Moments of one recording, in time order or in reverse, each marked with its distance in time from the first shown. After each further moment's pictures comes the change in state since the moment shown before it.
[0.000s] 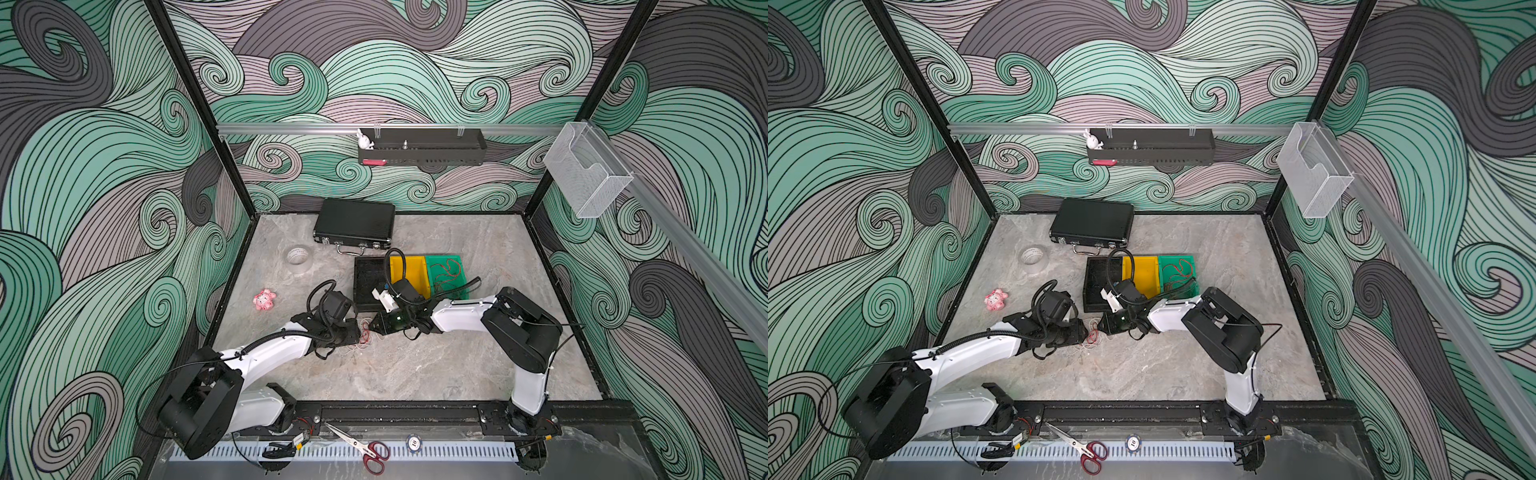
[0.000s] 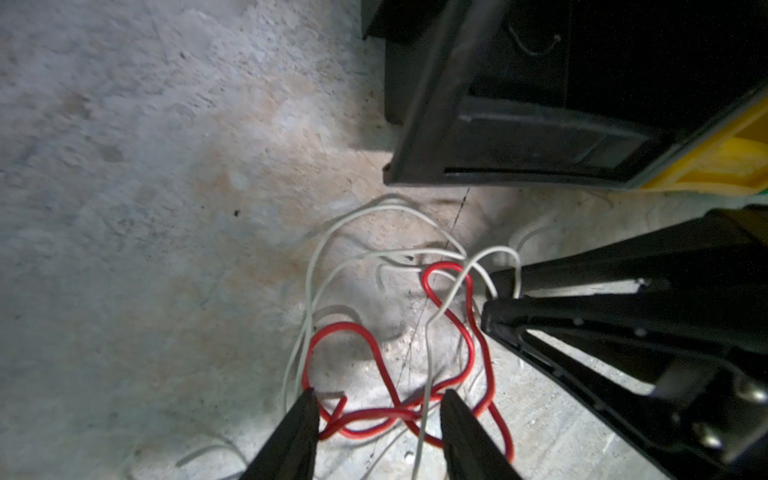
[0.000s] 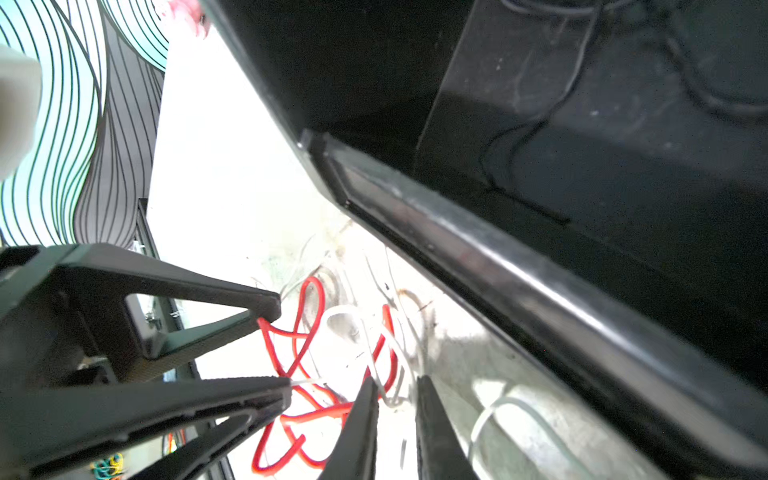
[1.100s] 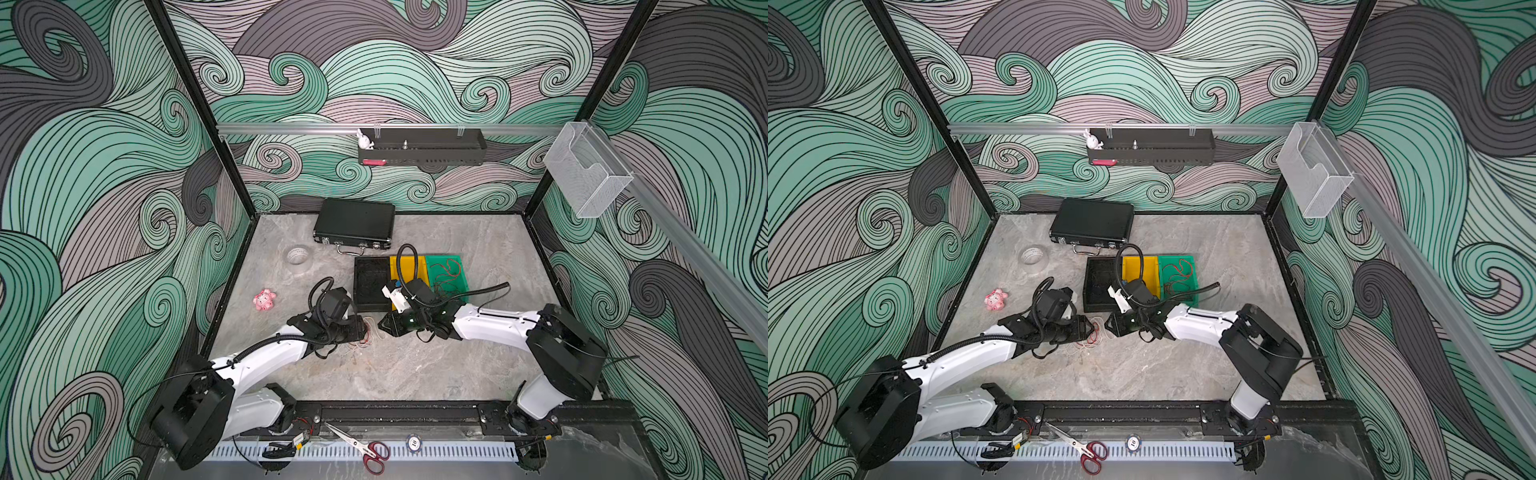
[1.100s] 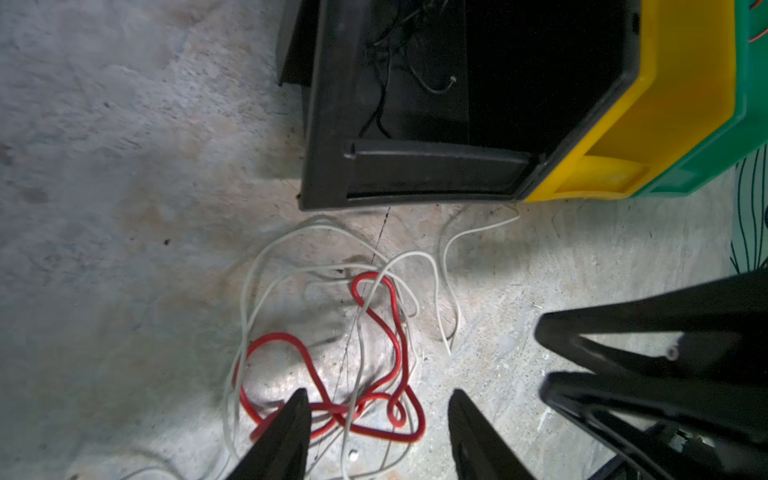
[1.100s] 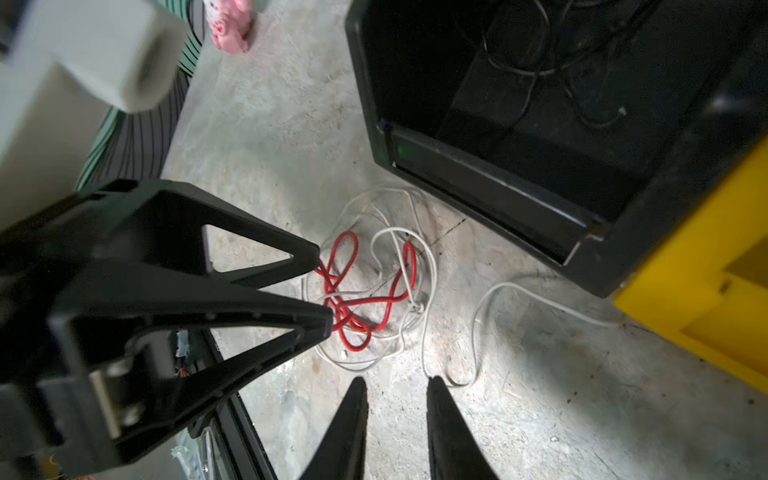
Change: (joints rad) left arm -0.006 -0.037 -0.006 0.081 0.073 0.000; right arm 0.009 -0.232 -0.096 -0.126 0.087 -0.078
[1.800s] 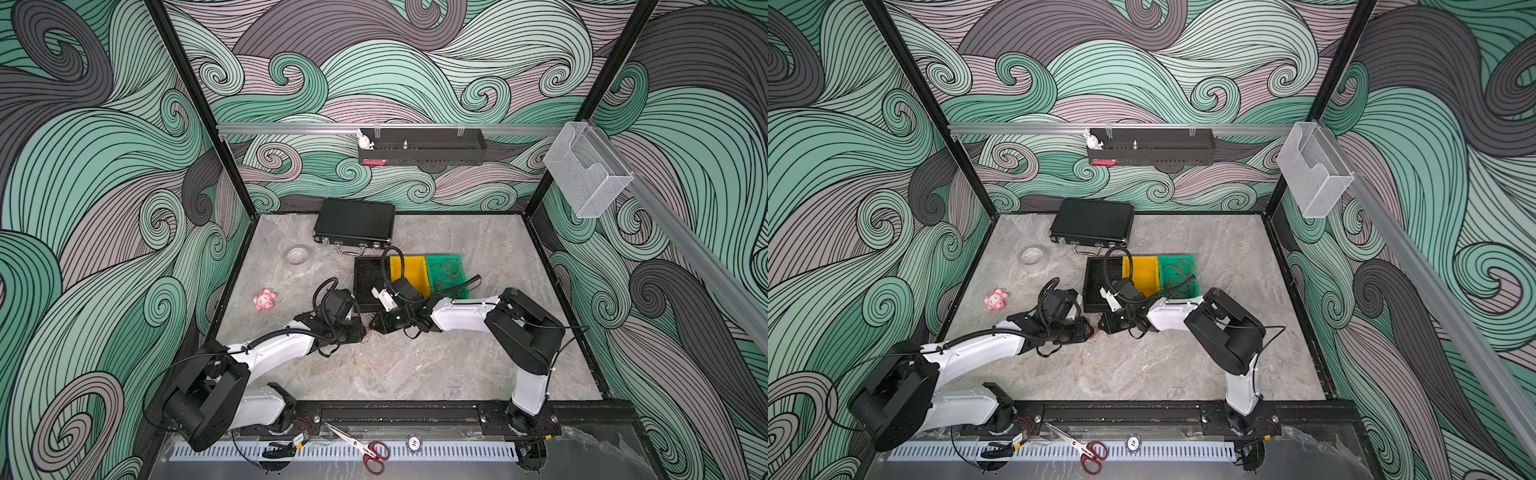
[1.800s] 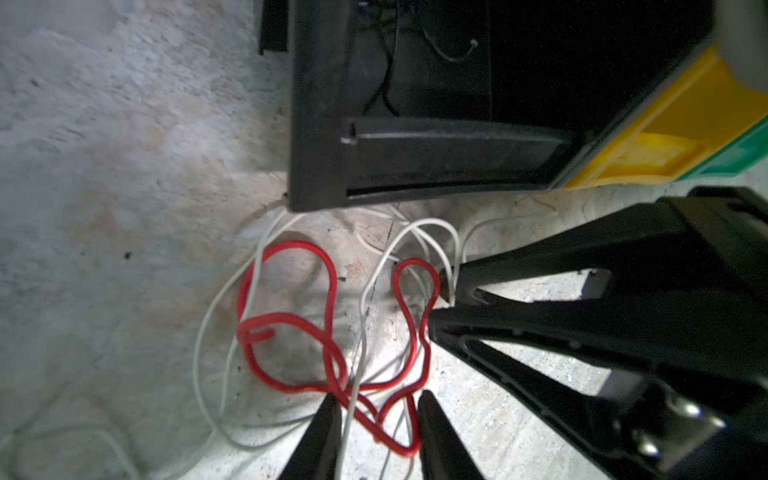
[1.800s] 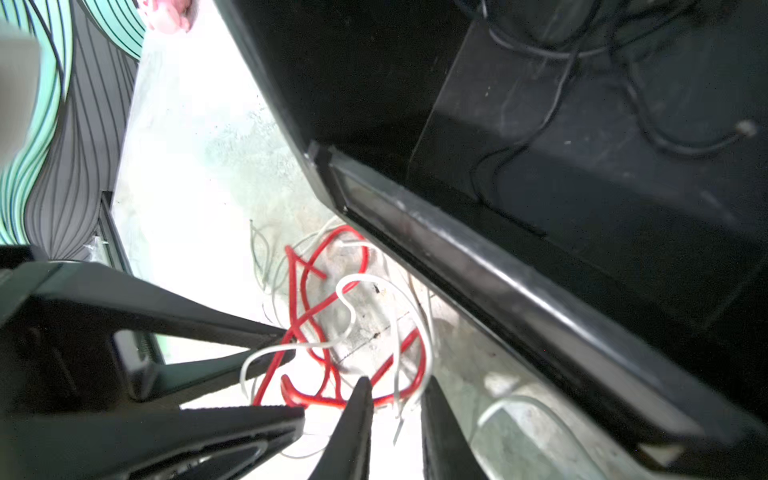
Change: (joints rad) left arm 0.000 0.082 0.000 0.037 0.014 0.027; right arm 0.001 0.222 0.126 0.055 -0.031 0.010
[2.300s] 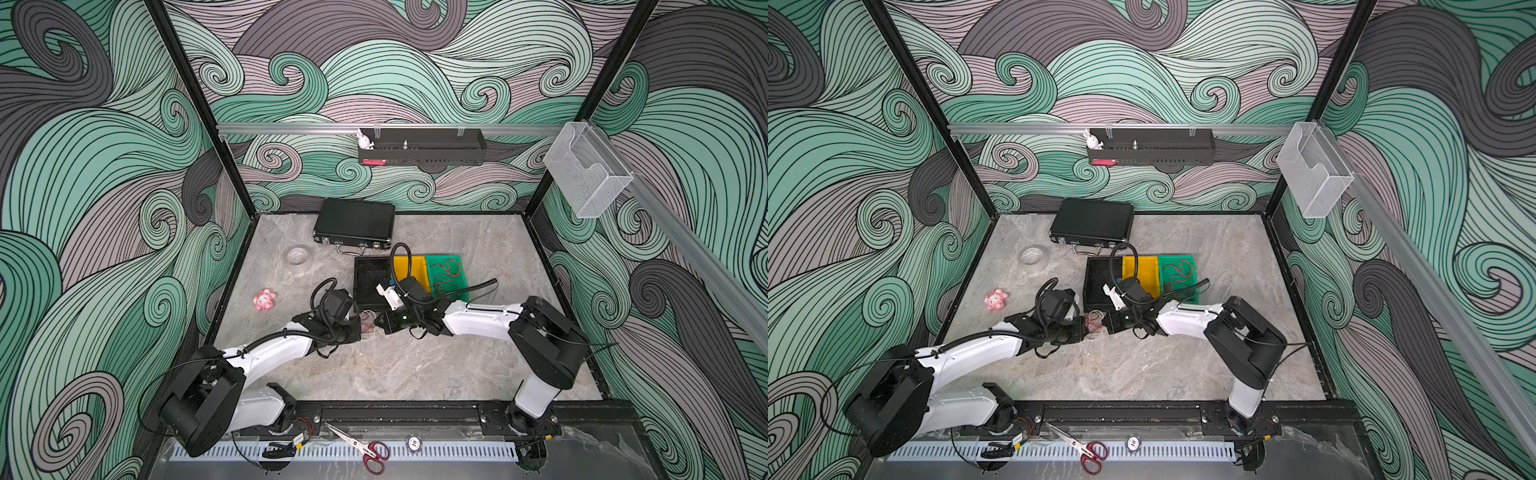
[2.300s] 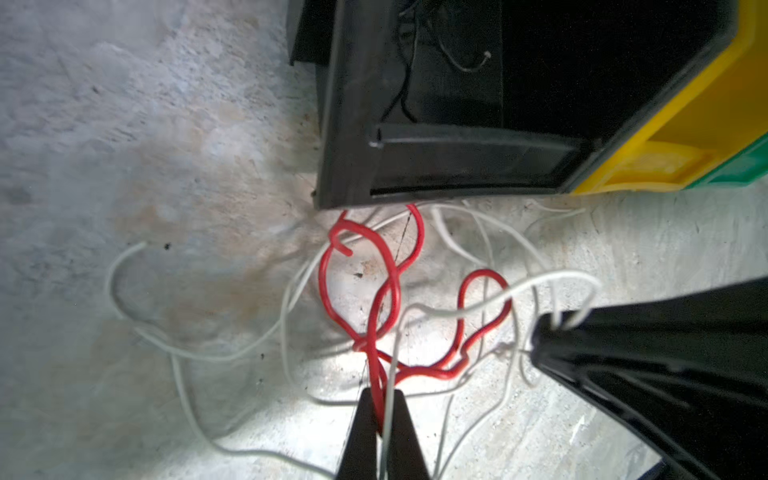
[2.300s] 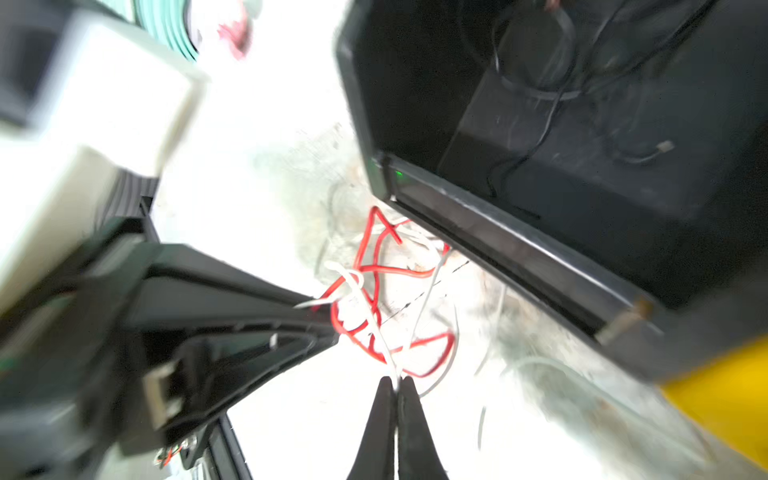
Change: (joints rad) left arm 0.000 -0.045 0.000 -0.042 -0.041 -0.005; right arm 0.000 -0.187 -0.084 -0.011 0.036 -0.006
